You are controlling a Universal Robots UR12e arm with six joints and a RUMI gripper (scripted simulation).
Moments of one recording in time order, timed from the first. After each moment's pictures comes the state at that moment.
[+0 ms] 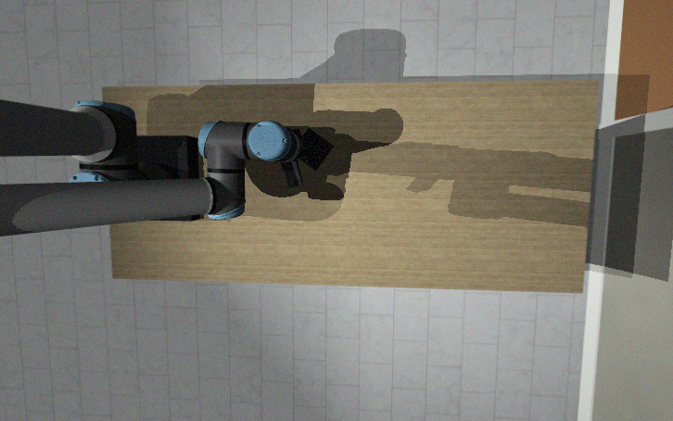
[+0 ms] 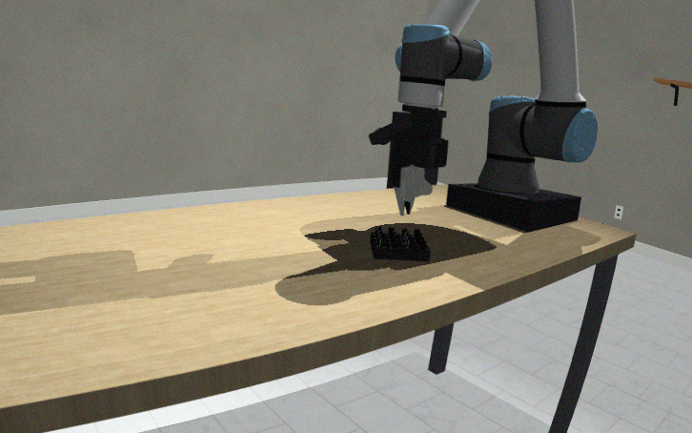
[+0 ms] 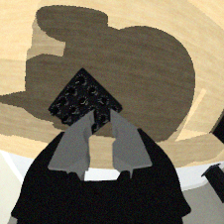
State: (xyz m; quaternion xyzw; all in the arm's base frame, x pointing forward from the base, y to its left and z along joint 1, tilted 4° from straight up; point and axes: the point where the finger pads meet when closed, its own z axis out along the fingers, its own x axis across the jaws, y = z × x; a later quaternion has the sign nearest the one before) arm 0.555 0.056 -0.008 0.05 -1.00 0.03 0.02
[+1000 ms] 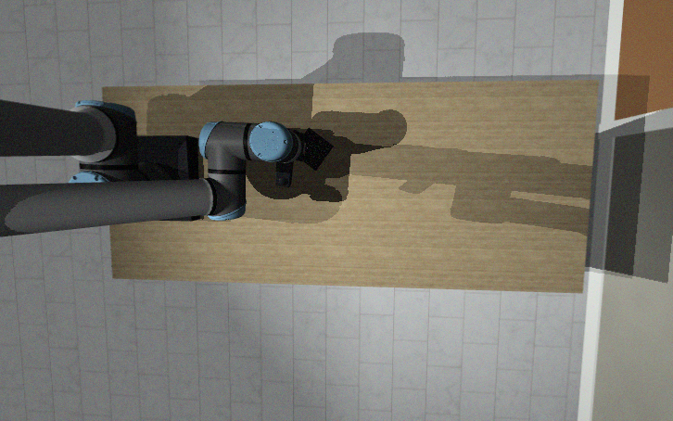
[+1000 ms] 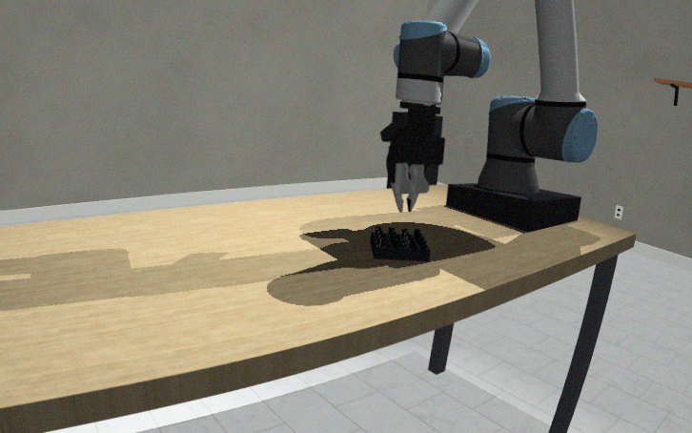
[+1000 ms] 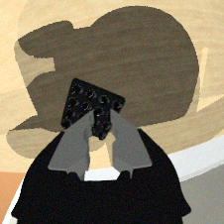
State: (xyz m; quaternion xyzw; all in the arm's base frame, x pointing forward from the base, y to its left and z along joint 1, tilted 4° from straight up) arm 0.554 0.056 -0.002 -0.15 -0.99 0.03 0.01
